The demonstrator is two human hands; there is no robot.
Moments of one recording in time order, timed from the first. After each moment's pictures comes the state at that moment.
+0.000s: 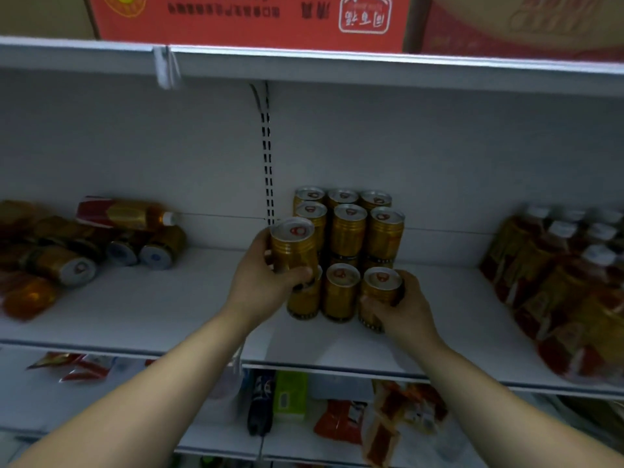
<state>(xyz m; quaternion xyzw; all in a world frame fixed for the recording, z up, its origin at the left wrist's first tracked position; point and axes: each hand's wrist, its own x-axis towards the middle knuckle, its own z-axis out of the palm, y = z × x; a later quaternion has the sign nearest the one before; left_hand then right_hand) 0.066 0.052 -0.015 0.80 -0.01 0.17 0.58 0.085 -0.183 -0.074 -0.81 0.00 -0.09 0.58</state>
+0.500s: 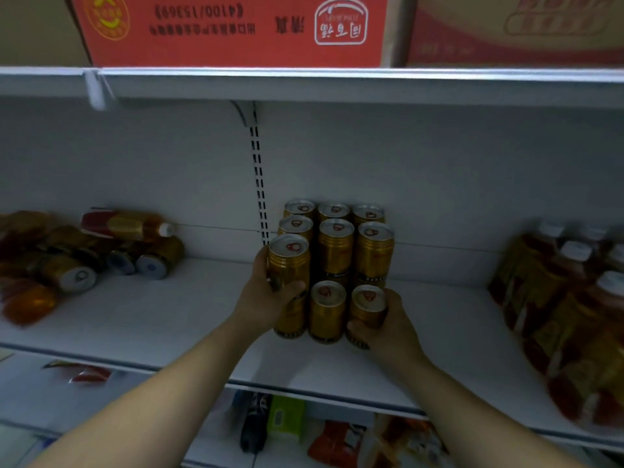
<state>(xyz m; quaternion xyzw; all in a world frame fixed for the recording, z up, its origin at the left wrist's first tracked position) 0.102 0.022 -0.044 0.79 0.05 0.12 0.60 0.121 -0.203 -0.107 -0.78 -0.06 0.00 0.62</state>
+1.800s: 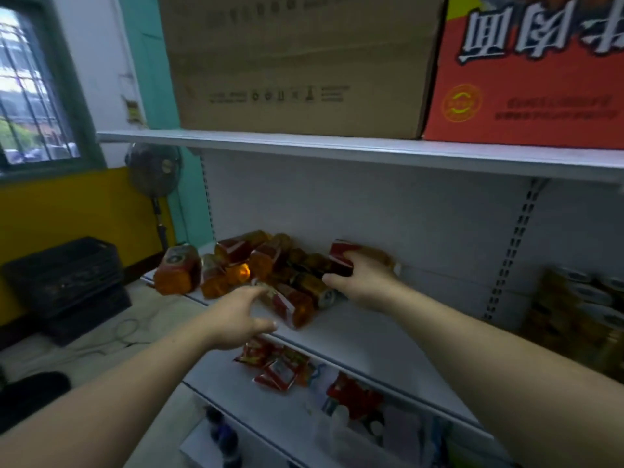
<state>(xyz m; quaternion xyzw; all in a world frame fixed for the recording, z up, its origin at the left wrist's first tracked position) -0.114 0.455 0.035 0.96 0.16 0.04 0.21 0.045 0.264 0.059 -0.89 -0.33 0.02 0.30</state>
